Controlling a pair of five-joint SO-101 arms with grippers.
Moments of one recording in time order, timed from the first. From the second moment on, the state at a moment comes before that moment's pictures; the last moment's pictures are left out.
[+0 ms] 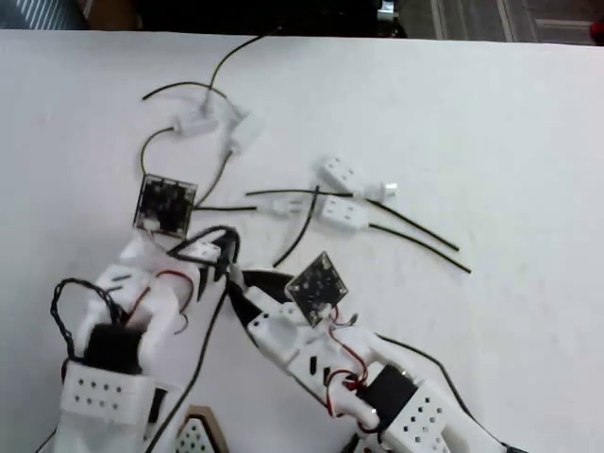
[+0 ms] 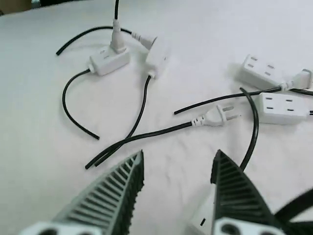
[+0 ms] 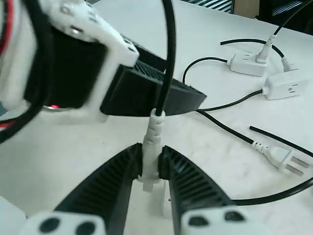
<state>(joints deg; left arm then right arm) 5.5 -75.6 68.5 52.7 -4.7 -51.4 -82.5 88.3 22.1 -4.8</state>
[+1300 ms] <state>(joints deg) -19.5 -93.1 76.2 57.7 -4.7 -48.6 -35.5 77.9 5.3 -2.0</state>
